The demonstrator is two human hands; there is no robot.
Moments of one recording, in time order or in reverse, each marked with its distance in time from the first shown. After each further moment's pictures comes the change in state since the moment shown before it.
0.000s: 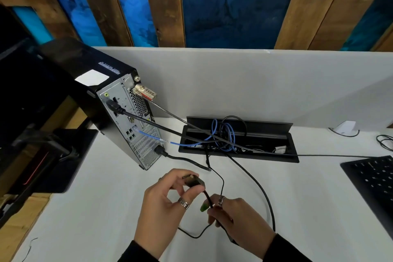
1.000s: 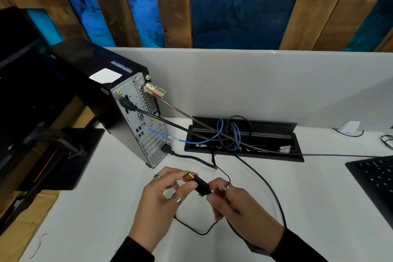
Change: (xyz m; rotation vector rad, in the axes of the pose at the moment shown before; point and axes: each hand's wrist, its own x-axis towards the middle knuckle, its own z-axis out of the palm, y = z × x) left_hand -0.002 -0.015 -0.023 -0.088 -0.054 -0.110; right_hand -0.005 -0.035 -0.008 0.292 0.052 -0.129
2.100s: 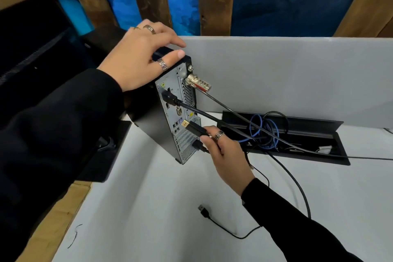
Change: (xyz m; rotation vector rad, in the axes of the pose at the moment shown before) left_hand 0.182 0.087 -0.151 0.996 -0.067 0.688; right_hand 0.128 -0.039 0.049 -0.021 0.327 -0.160
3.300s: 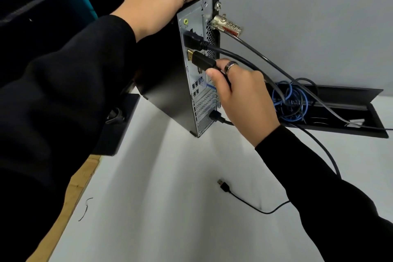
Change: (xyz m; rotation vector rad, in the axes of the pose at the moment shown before) left_hand -0.012 -0.006 0.028 -0.248 0.053 -0.210; right_hand 0.028 -0.019 0.025 -0.491 0.267 -0.220
